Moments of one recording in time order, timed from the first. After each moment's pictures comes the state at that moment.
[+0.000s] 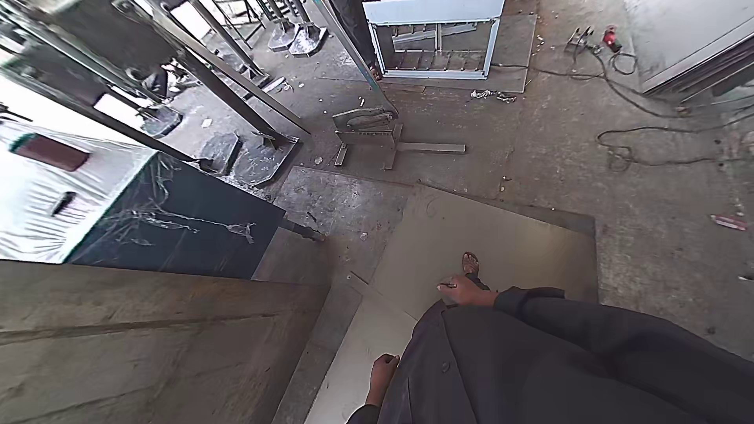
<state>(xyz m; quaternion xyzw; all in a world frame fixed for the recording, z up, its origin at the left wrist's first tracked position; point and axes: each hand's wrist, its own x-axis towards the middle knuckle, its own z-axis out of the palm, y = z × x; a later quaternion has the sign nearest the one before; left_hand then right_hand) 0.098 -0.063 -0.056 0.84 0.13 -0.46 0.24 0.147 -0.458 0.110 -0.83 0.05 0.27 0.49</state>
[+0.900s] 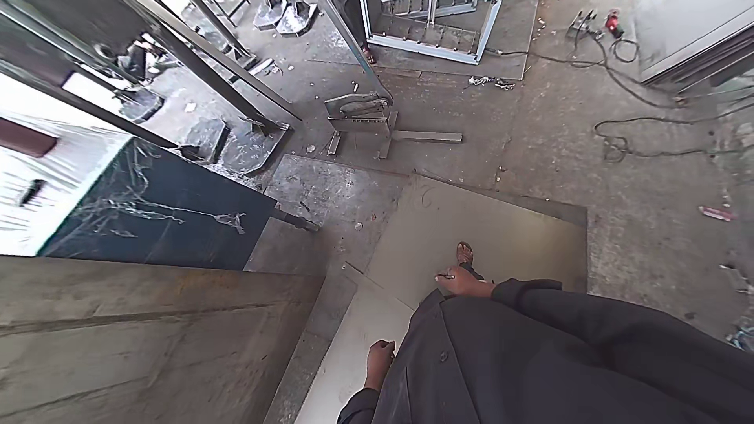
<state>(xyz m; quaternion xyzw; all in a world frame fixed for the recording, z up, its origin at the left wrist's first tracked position) 0.098 -0.084 -0.038 0.83 0.20 -0.44 0.27 0.142 -0.466 0.108 -0.82 0.06 0.28 0.50</state>
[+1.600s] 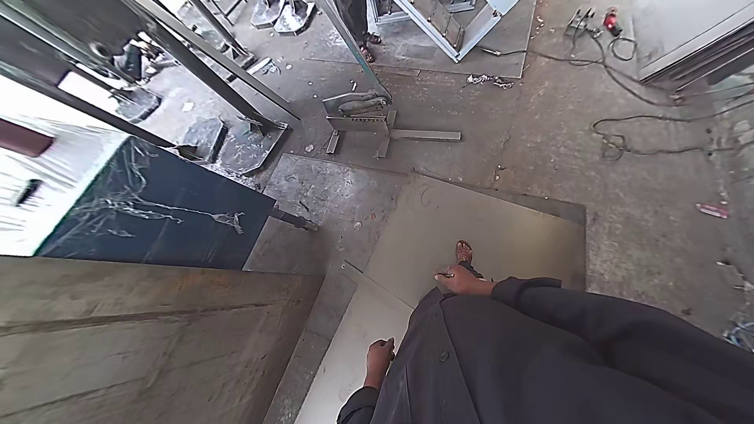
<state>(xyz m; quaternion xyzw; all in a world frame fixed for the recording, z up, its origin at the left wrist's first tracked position) 0.096 -0.076 -0.059 0.84 0.20 -0.44 0.24 0.139 -0.465 0.110 -0.82 0.06 0.28 0.49</state>
